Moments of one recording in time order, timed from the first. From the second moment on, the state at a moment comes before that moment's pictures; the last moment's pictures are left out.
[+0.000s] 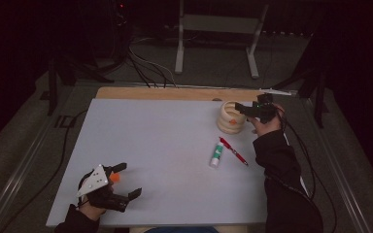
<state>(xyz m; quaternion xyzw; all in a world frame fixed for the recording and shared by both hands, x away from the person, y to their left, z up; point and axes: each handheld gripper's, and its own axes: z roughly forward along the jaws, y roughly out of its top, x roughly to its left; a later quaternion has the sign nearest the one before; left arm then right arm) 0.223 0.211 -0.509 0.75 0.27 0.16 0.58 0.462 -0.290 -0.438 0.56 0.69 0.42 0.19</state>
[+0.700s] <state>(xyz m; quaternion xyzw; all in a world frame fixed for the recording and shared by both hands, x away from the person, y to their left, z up) 0.224 0.211 -0.510 0.75 0.27 0.15 0.58 0.485 -0.287 -0.458 0.62 0.68 0.35 0.18</state>
